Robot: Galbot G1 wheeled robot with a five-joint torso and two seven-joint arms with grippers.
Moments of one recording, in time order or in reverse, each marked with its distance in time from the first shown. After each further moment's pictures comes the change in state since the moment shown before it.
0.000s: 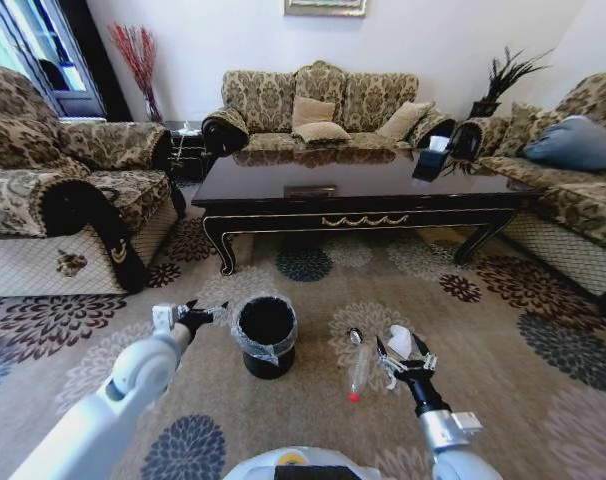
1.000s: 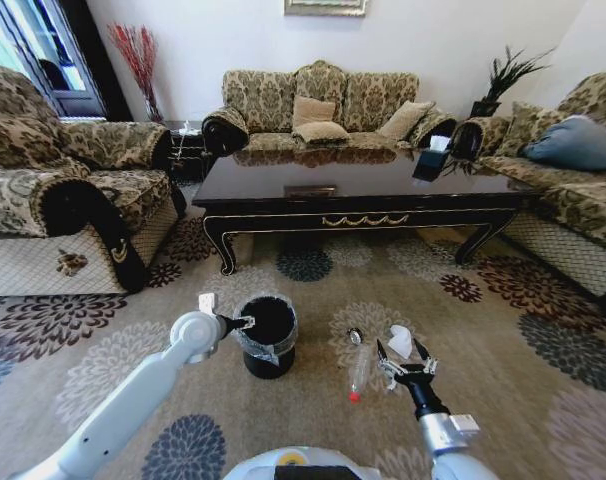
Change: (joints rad) left arm -0.299 -0.096 0.289 0.221 -0.558 0.062 -0.423; right arm 0.004 0.012 -0.007 -0.044 -0.007 0.007 0.006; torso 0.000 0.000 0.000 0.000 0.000
